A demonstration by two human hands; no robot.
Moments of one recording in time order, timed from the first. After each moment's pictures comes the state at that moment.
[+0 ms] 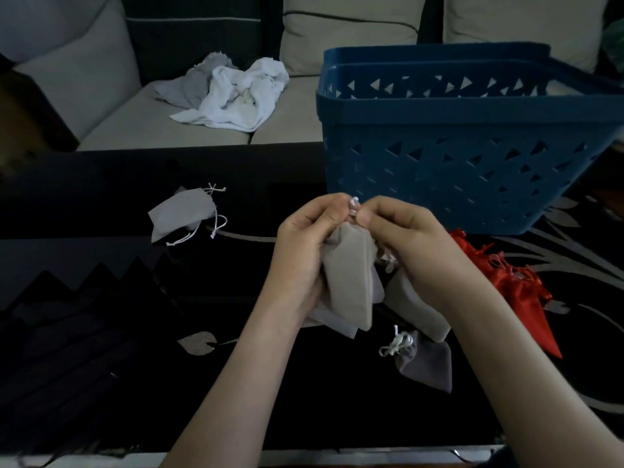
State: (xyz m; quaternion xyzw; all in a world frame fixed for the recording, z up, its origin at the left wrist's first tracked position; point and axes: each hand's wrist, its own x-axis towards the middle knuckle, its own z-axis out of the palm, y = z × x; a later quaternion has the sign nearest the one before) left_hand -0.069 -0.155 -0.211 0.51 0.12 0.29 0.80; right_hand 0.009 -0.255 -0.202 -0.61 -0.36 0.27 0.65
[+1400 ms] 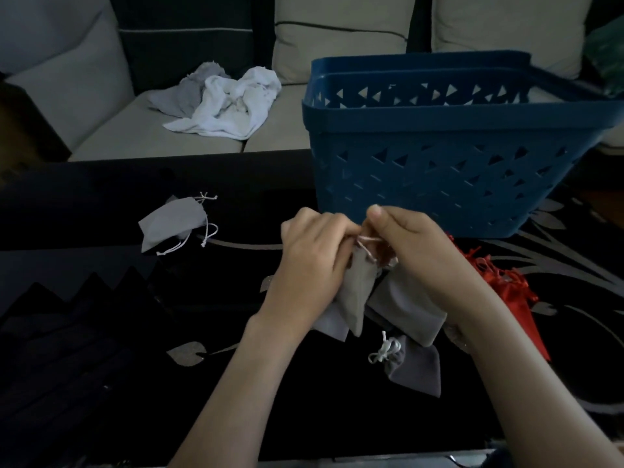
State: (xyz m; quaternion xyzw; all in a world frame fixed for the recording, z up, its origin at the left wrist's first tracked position) left_hand -0.066 -0.149 -0.231 0.89 0.05 0.43 0.17; right_hand 0.025 -0.263 -0.203 -0.73 -0.34 0.19 0.56
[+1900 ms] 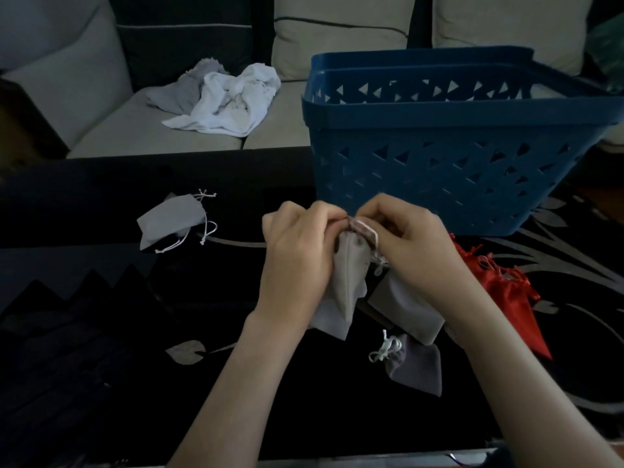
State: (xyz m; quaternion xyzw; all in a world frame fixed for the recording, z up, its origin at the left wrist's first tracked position) left_hand -0.068 -0.151 -0.228 0.84 0.11 0.51 0.13; right_hand 0.021 -0.262 -0.205 -0.73 -0.42 0.07 0.54
